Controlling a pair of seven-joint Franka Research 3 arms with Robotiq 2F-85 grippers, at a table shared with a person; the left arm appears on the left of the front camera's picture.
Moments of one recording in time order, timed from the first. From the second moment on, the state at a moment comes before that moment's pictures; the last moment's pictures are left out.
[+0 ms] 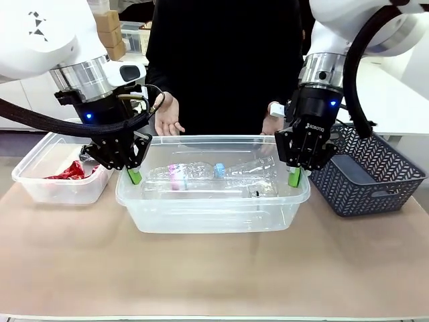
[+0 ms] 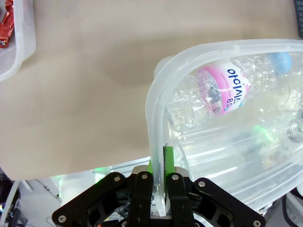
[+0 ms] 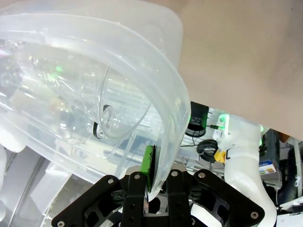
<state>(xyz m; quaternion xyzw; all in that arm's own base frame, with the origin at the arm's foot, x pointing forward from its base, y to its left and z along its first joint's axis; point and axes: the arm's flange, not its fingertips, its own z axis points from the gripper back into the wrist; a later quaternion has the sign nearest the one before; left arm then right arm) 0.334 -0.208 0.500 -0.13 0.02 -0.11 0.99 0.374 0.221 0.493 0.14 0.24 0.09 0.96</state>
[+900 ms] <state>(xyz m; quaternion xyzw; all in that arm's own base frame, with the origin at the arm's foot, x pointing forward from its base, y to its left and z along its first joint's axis) 0.540 -0.200 0.491 -0.08 0.06 -0.13 0.99 0.504 0.251 0.464 0.13 0.15 -0.05 0.98</state>
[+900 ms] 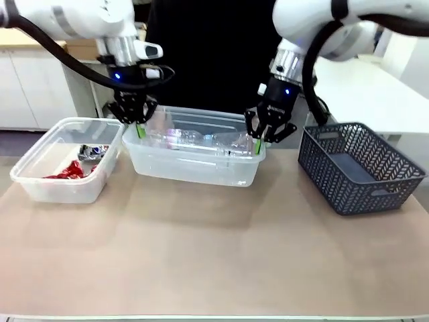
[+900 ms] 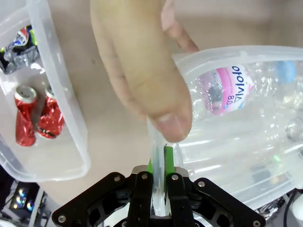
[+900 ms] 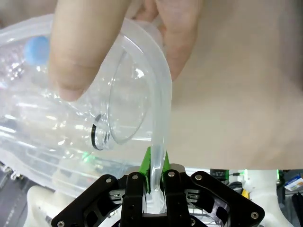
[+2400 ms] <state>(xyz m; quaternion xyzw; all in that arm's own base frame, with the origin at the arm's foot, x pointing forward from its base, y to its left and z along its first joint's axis) 0.545 -0.195 0.485 -0.09 0.05 -0.14 0.99 0.509 0.243 0.471 0.13 0.15 -0.05 0.98</state>
